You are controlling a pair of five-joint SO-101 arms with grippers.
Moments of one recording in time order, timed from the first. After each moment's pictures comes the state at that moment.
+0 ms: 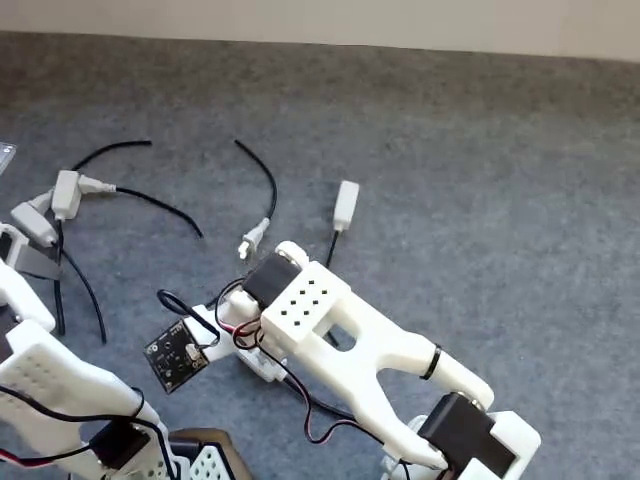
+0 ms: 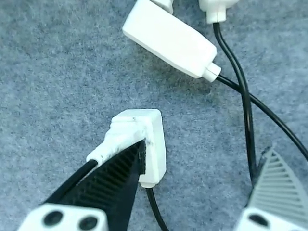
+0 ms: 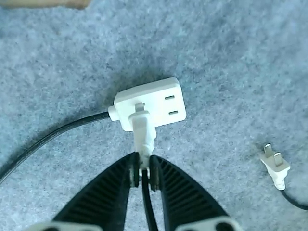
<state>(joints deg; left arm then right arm) -51.6 22.8 -9.6 69.9 -47.4 -56.2 -6.5 16.9 77.7 77.7</state>
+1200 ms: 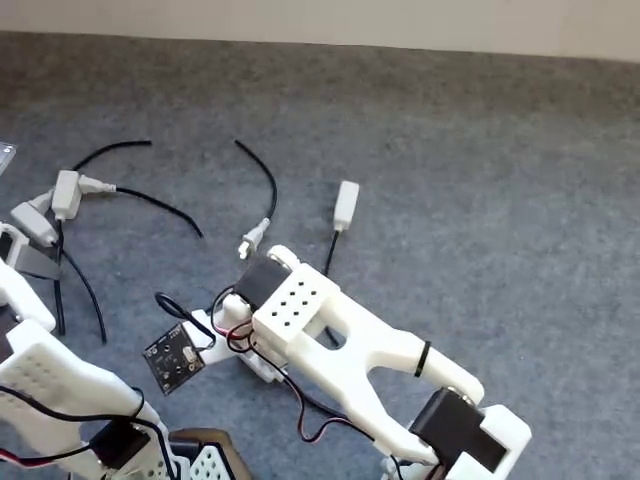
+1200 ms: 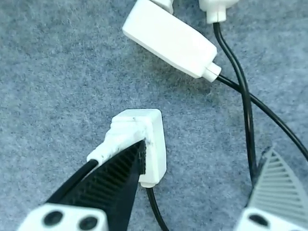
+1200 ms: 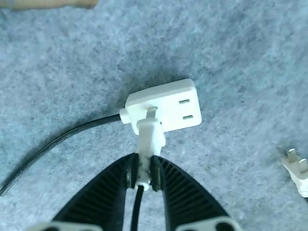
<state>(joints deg) -51.6 22.8 -9.6 69.9 -47.4 -57.8 -0.1 19.2 77.7 74.9</state>
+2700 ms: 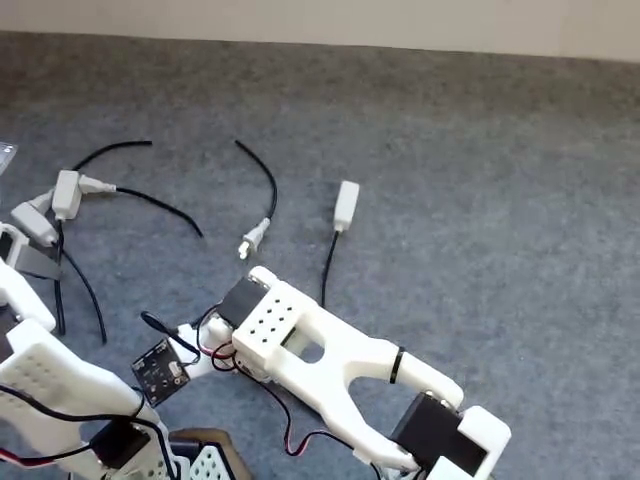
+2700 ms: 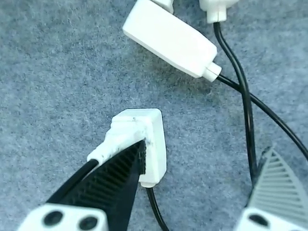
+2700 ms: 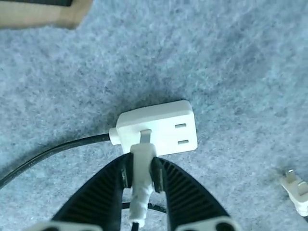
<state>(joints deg) -51.6 22.8 -9.6 69.9 -47.4 -60.7 9.4 21.0 68.2 71.7</state>
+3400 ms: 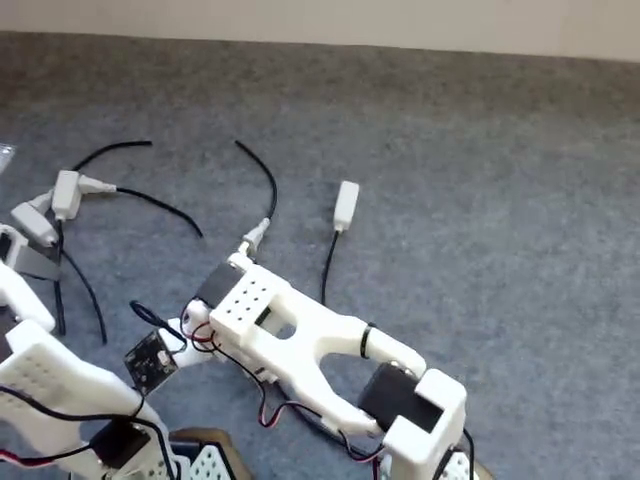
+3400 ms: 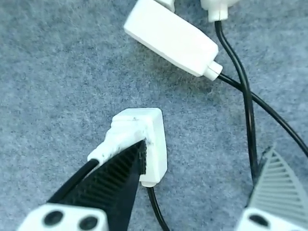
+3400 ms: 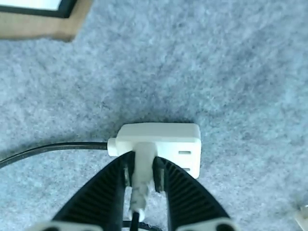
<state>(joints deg) -51.7 22.8 -9.6 69.9 -47.4 -61.1 19.8 11.3 74.7 72.4</state>
